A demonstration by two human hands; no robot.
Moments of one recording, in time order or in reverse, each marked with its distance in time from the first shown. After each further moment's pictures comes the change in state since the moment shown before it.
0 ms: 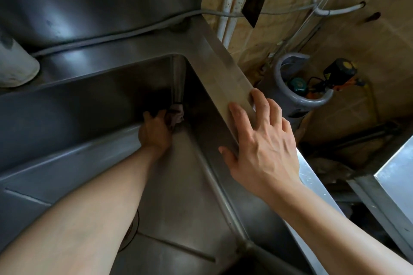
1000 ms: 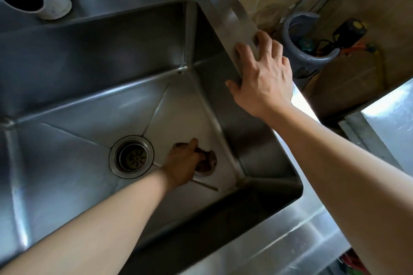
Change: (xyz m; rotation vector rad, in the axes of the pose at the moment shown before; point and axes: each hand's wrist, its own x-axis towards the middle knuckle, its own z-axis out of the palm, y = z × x) left_hand -0.187 -0.028 0.024 0.428 -0.432 0.582; right_hand -0.001 0.004 -0.002 0.045 0.016 -0.031
